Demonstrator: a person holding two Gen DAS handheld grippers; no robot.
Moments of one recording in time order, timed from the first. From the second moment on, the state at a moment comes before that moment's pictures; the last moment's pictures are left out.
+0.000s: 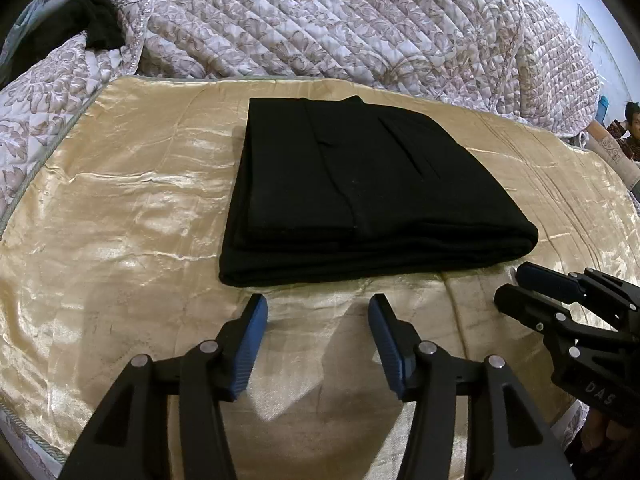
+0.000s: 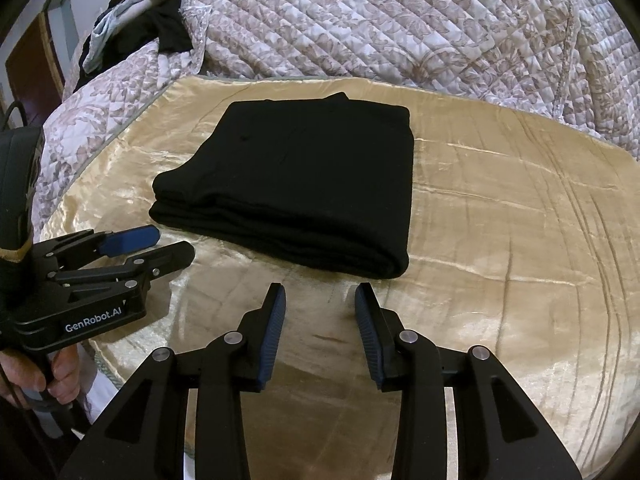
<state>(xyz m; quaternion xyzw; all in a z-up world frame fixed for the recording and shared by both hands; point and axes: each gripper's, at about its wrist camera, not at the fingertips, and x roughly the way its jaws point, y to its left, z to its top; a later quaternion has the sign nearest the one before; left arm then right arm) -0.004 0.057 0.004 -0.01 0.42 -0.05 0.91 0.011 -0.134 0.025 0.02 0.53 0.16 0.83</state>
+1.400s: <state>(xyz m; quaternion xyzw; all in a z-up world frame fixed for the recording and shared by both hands) -0.003 0.055 0.002 -0.01 0.42 -0.05 0.90 0.009 -0.130 0.022 0.01 0.53 0.16 0.83</state>
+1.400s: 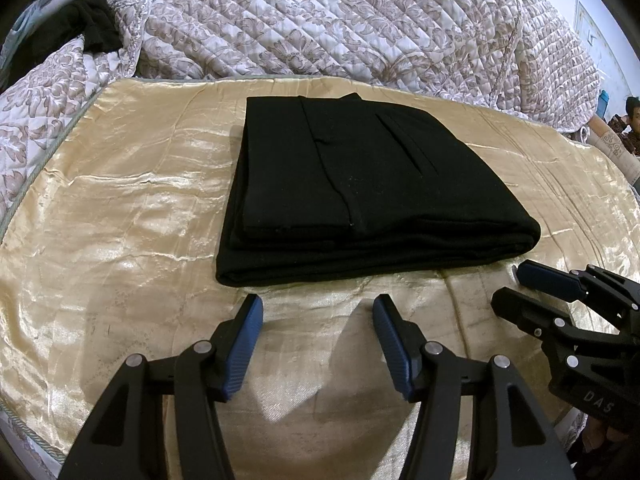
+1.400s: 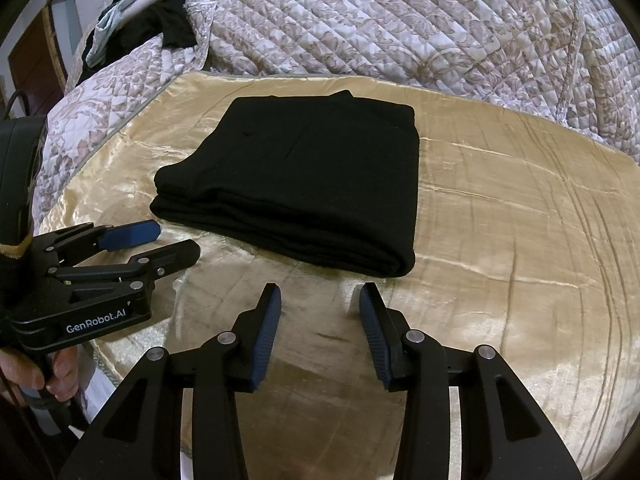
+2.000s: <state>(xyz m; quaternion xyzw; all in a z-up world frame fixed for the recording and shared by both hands) -0.002 0.056 0.000 -0.01 0.43 -0.06 0.90 0.009 -0.130 0.022 0.01 0.53 0.16 0.83</state>
